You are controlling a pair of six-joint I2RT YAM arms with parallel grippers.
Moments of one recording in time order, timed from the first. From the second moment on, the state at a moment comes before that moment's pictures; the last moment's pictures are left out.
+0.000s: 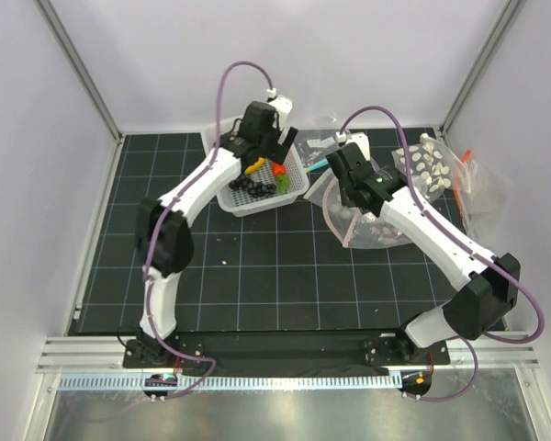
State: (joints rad) left arm -0.54 2.01 1.89 -0.41 -0.19 0.08; right arm 0.58 1.47 1.42 -0.87 0.55 0.31
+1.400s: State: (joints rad) left arm -0.44 2.40 2.19 -0.33 -0.47 0.43; right arm 0.57 1.50 1.47 -0.88 0.47 0.29
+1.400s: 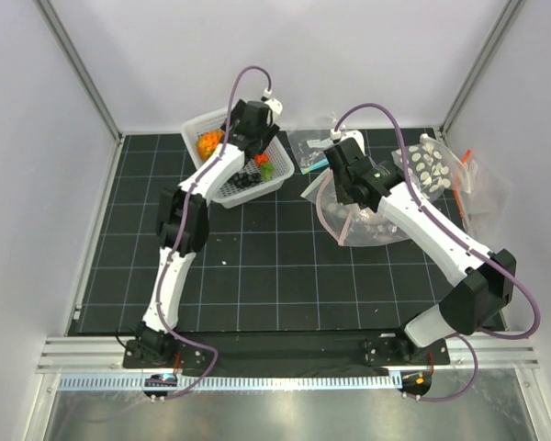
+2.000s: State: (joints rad) left arm -0.30 2.64 2.49 -0.52 -0.41 0.31; right arm 0.57 1.50 1.49 -0.89 0.45 0.28
